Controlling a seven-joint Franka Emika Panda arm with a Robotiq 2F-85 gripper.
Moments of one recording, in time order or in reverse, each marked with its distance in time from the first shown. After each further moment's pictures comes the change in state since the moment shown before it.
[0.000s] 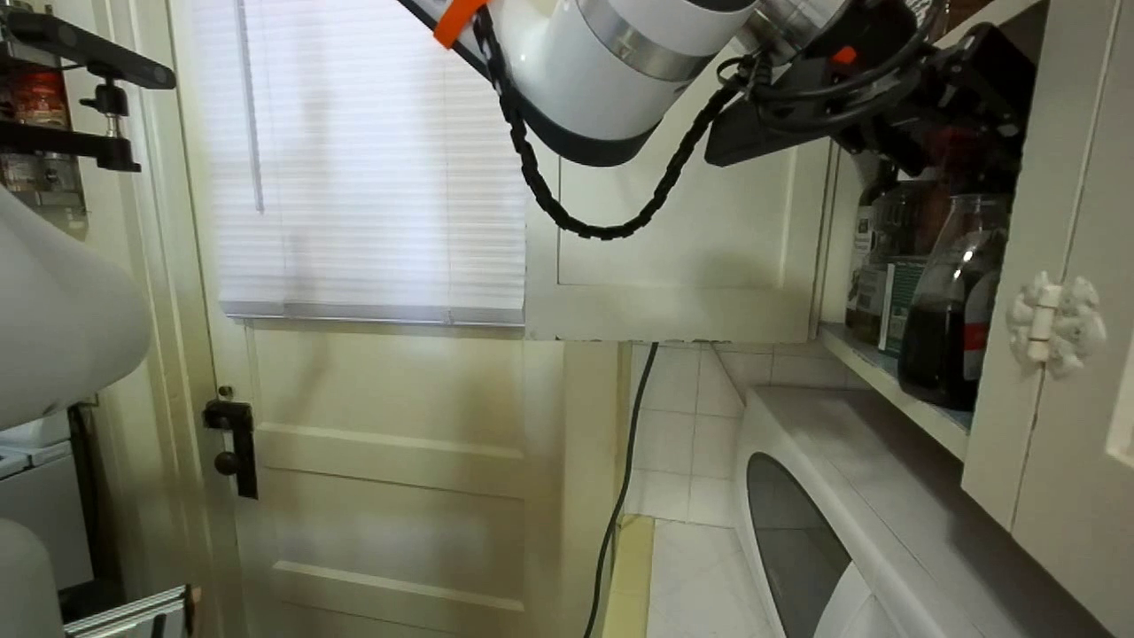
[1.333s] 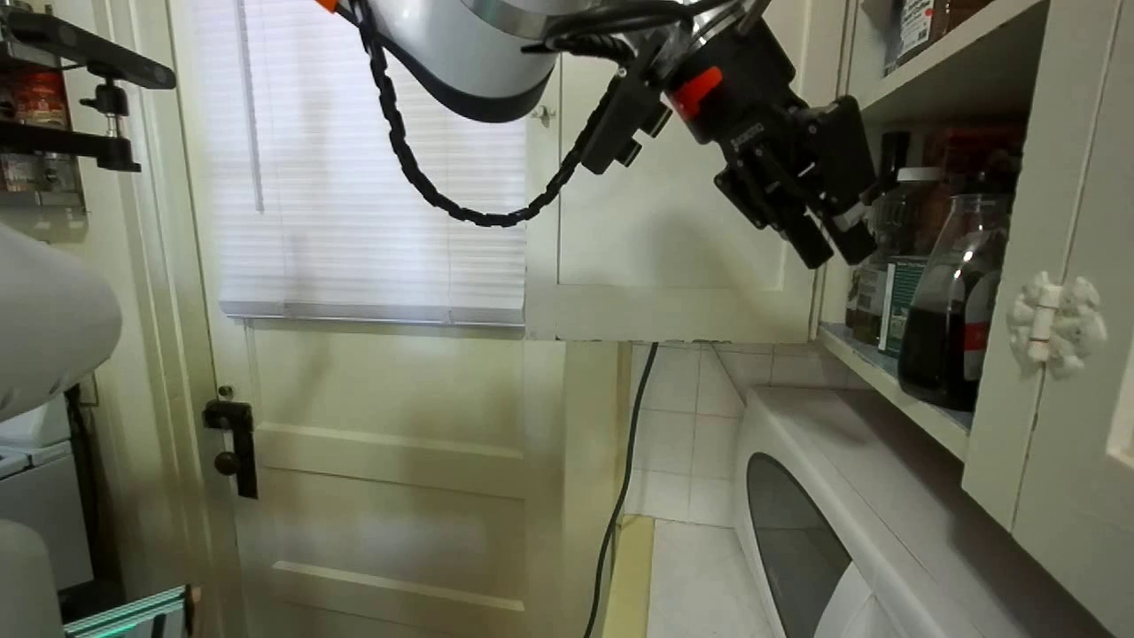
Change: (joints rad) arm 0.280 -0.247 -0.179 -0.170 0.102 -0.527 -0.139
